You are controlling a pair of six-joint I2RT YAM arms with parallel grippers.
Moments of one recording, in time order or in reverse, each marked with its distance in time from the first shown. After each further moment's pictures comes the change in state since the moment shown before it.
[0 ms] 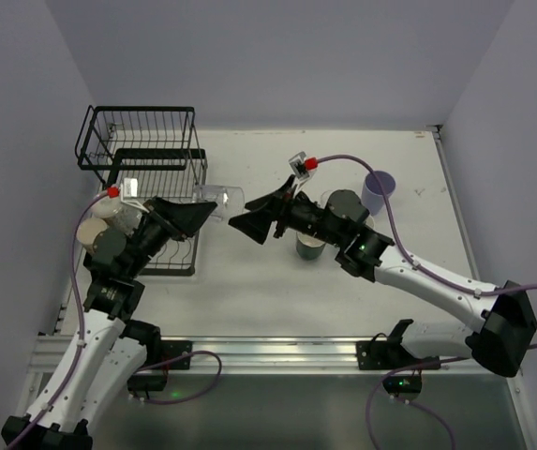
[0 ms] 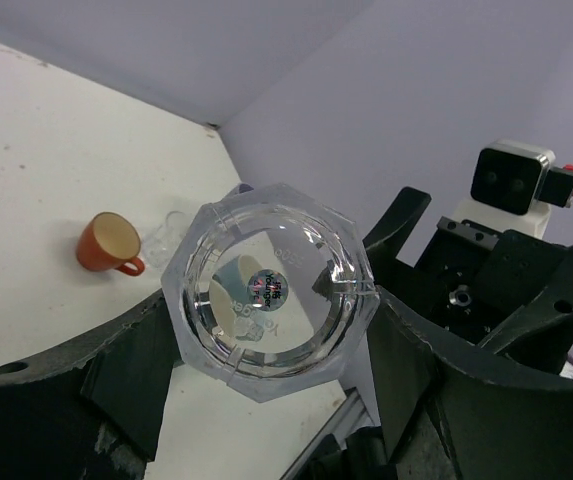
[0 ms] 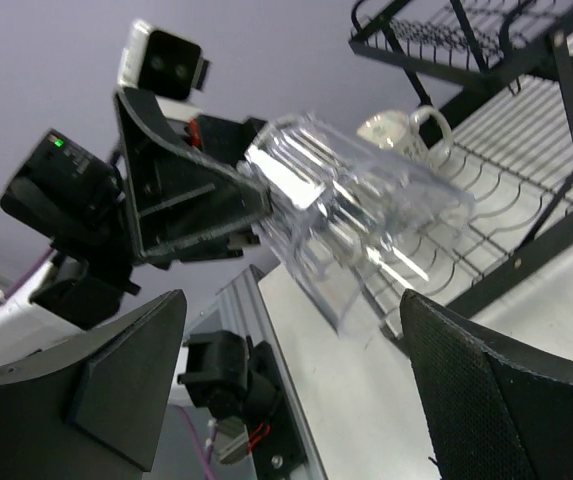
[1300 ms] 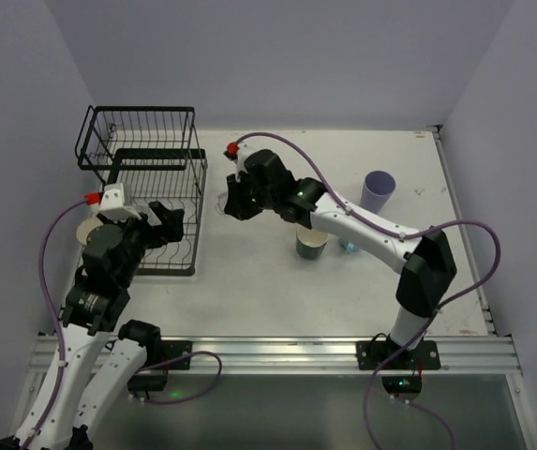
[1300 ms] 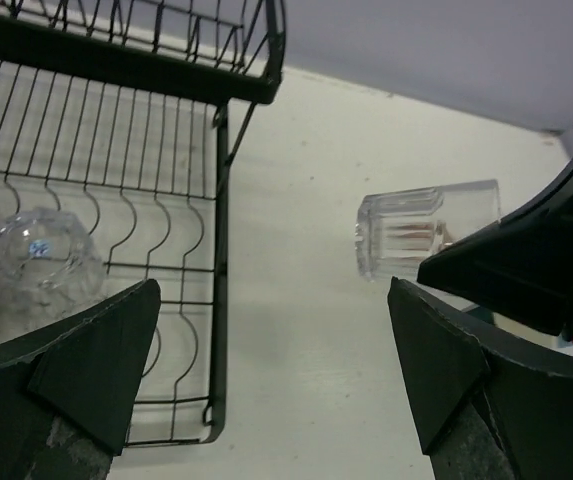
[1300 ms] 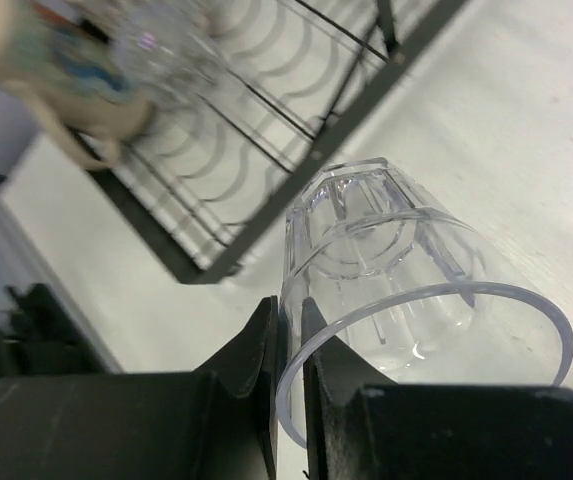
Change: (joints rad) left arm -0.006 -0.043 0.225 -0.567 -0.465 0.561; right arm 0.003 0.483 0.606 -0.715 0.165 -0.274
